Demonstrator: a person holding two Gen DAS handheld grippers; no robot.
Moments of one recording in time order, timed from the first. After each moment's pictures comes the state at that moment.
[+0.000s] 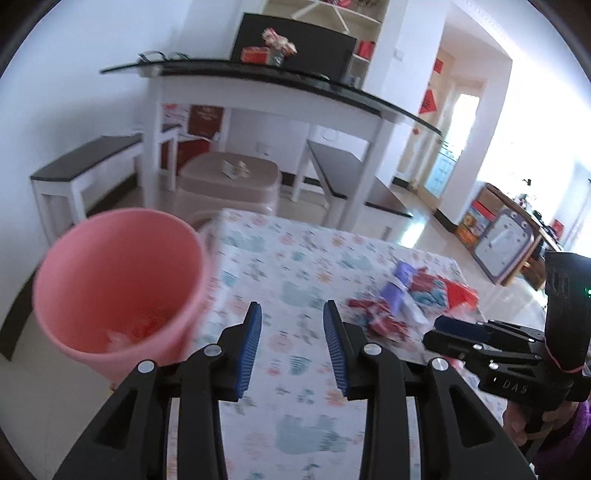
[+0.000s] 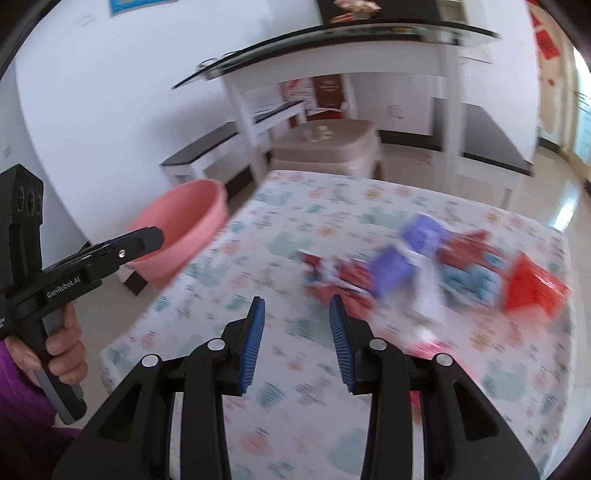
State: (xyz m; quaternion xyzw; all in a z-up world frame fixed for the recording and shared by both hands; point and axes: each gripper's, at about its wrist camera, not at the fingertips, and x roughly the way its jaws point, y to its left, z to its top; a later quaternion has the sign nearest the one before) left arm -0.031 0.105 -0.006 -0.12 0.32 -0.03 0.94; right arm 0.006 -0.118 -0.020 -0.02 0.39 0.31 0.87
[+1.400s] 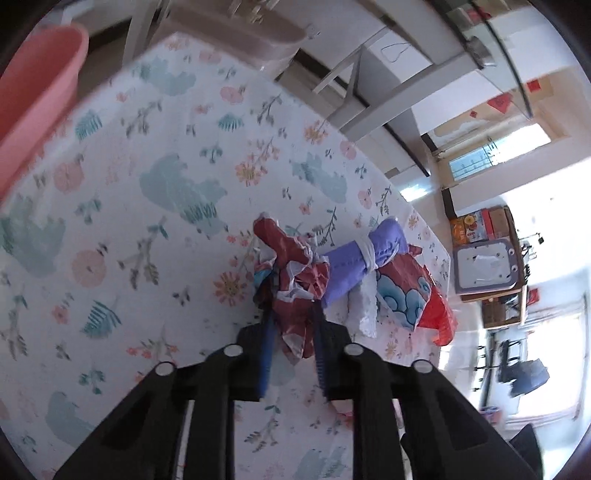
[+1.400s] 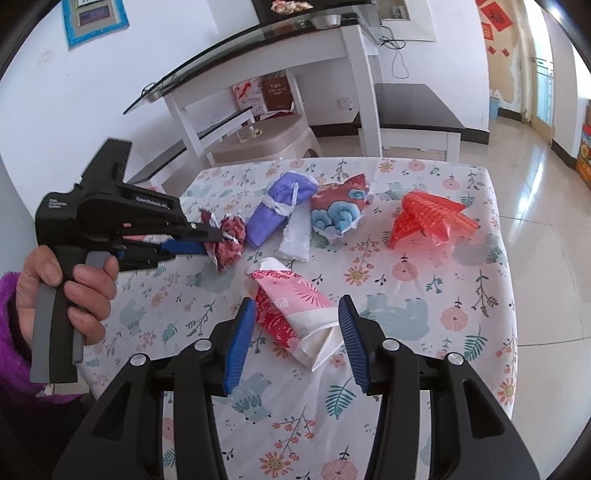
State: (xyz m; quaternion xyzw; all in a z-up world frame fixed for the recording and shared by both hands) left arm 0.093 0.029 -0.078 -0.33 0.50 -0.02 0.80; right arm 0.004 -0.230 -0.049 0.02 0.40 0.26 0.88
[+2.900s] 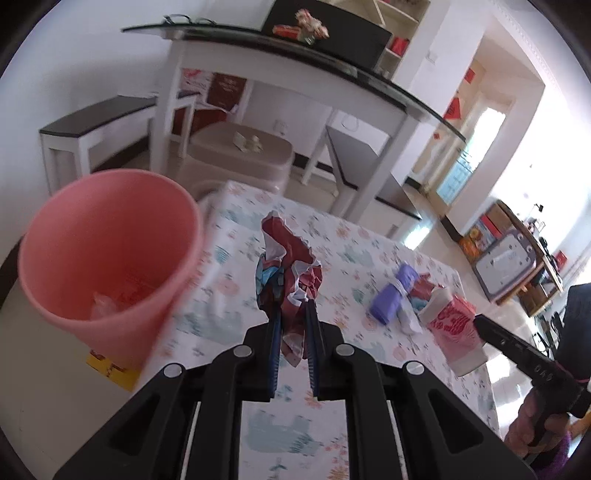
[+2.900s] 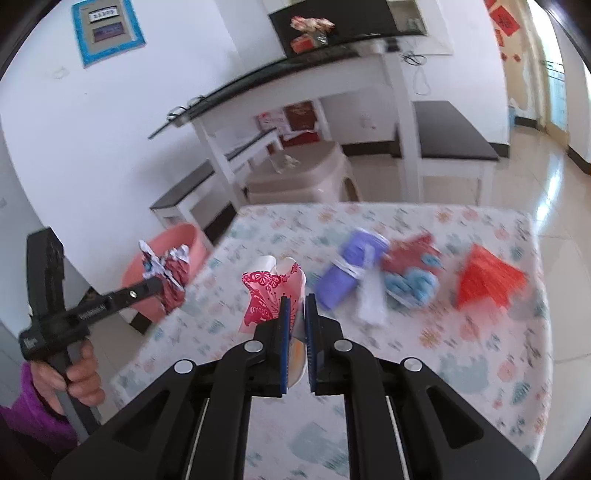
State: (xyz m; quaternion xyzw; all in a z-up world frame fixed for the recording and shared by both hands) left arm -0.023 0.119 -0.012 -0.19 0.35 0.01 0.92; right arm 0.021 -0.165 0.004 0.06 0.37 0.30 0.88
